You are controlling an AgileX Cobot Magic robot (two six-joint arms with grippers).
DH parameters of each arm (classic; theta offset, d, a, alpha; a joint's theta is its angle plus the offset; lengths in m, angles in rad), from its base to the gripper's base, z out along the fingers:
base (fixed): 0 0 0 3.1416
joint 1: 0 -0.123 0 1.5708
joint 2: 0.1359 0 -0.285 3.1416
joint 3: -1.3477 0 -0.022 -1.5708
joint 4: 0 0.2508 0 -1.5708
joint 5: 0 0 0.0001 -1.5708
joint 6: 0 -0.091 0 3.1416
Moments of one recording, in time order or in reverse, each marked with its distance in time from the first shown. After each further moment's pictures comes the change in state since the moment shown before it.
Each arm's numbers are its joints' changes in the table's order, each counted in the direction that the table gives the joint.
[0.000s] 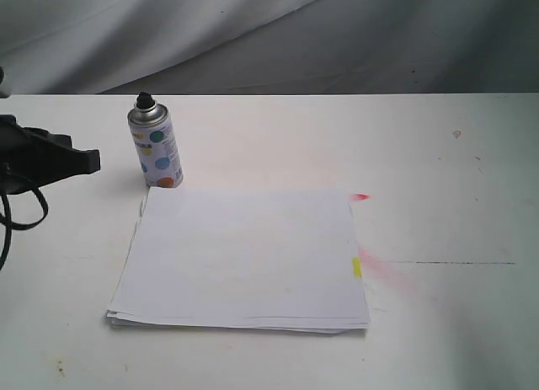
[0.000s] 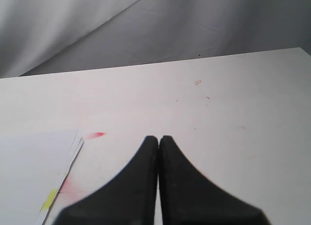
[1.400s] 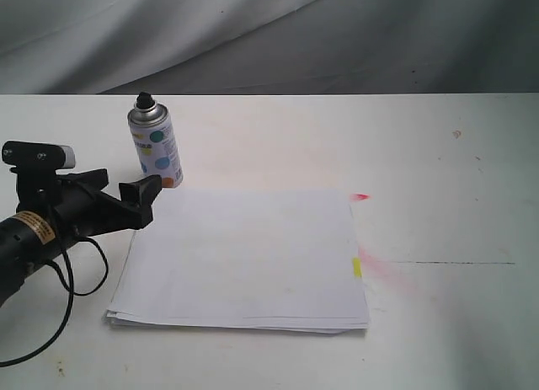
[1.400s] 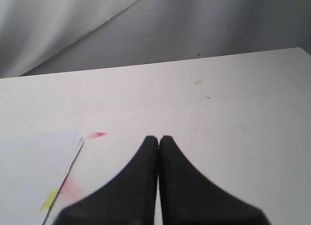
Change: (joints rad) left arm 0.000 0.462 -0.130 0.409 -0.777 0.344; right arm 0.000 0.000 0.000 0.000 0.000 0.000
